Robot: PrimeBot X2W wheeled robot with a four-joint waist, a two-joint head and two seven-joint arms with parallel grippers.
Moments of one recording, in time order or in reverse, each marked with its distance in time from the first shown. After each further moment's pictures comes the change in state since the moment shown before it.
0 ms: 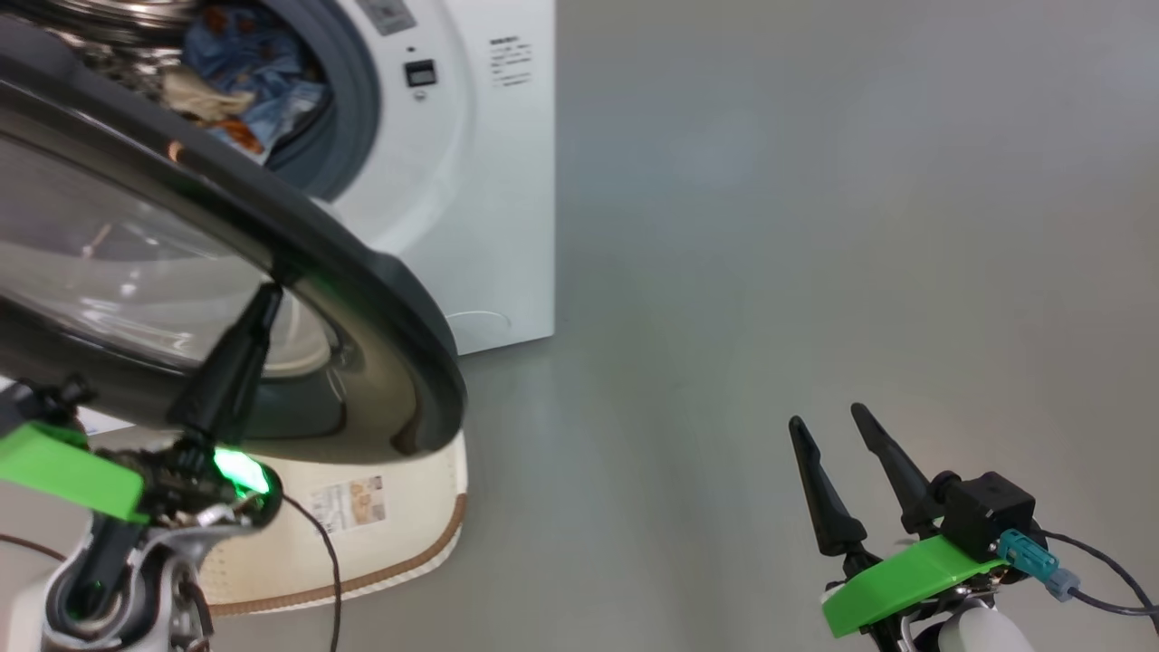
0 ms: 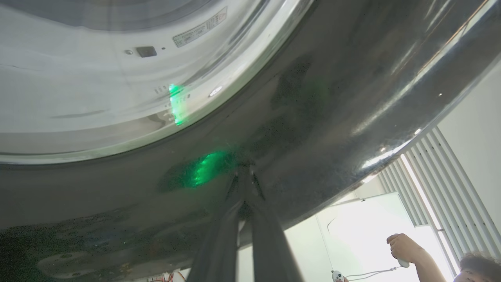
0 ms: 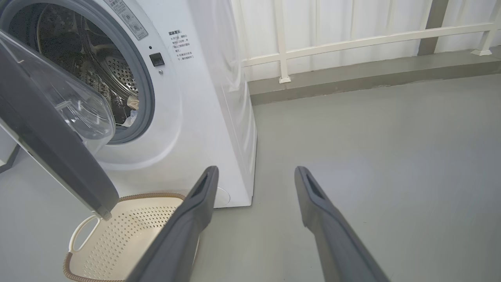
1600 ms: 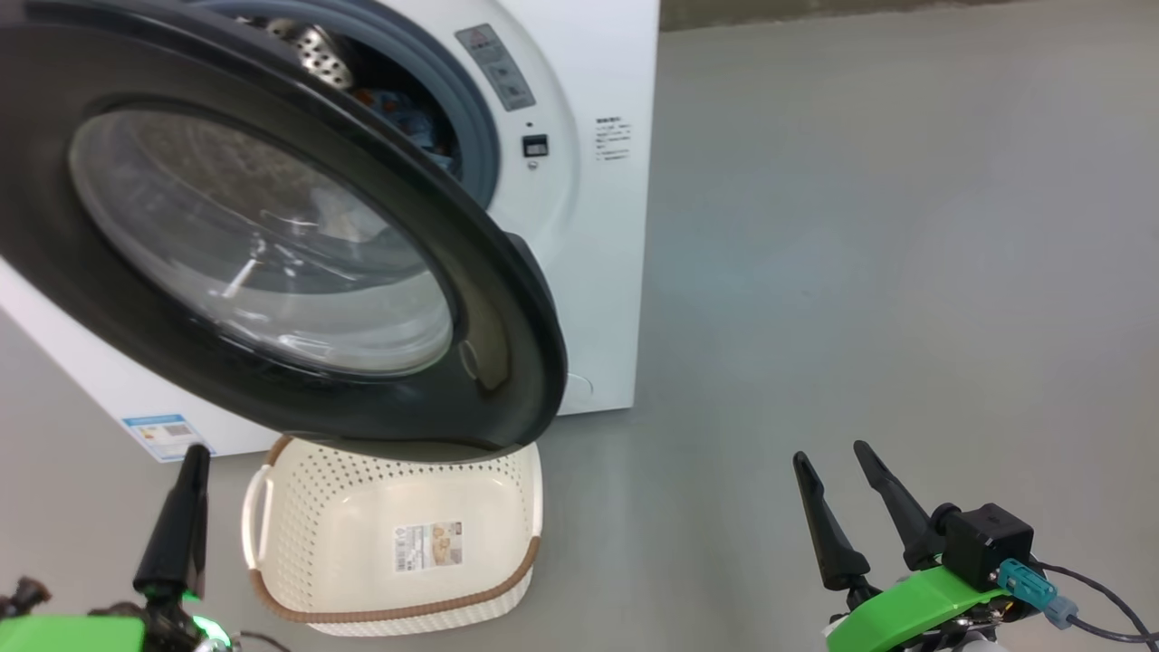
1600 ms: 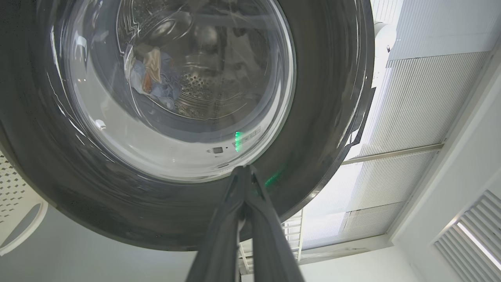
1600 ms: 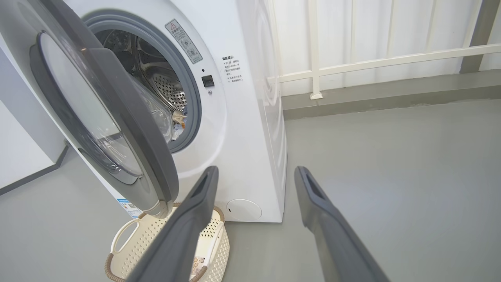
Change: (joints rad) left arm 0.265 -0.003 0.030 -0.046 0.088 -0.001 -0.334; right arm 0.042 0.000 -0.003 0.019 0.018 0.000 0.000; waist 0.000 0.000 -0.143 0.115
